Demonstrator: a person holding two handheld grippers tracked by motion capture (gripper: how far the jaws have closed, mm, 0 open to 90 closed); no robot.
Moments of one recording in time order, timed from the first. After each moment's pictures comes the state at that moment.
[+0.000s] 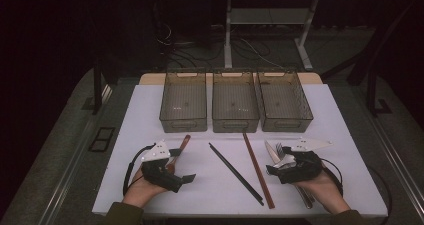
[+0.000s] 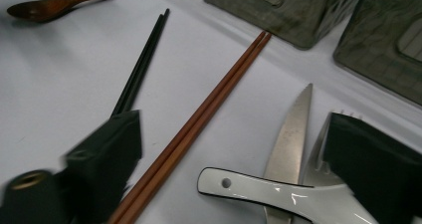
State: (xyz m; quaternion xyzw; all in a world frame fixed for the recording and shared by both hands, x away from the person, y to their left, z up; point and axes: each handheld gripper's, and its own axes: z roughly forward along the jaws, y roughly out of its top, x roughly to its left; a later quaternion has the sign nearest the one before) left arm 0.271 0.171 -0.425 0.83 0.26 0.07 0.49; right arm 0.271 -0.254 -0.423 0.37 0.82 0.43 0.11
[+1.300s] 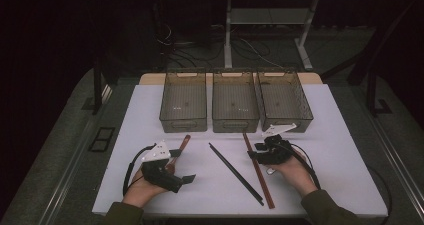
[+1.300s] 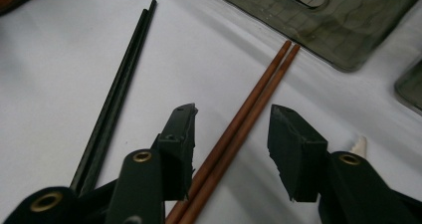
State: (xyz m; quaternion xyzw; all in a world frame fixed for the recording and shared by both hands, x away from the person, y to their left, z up) left arm 0.271 0.171 -0.427 0.83 0.26 0.07 0.49; right arm 0.325 -0.195 -0.436 0.39 0.84 0.36 0.08
